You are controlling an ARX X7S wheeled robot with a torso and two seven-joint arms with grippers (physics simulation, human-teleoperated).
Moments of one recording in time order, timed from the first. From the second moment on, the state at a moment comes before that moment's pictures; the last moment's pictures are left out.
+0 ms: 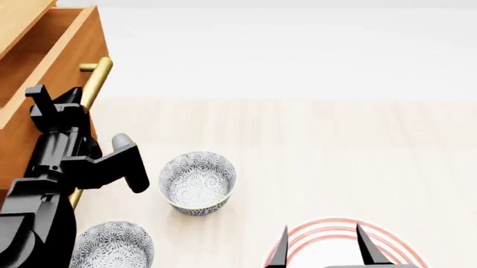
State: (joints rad) left arm -1.03 -0.36 1.13 -0.43 0.51 -0.74 -0.18; right arm 0.03 0.31 -0.21 -0.50 0.26 0.42 0.31
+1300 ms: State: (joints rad) left arm -1.01 -0.25 1.18 -0.28 0.62 -0.81 -0.17; right arm 0.01 0.33 -0.22 -0.50 0.28 0.39 0.33
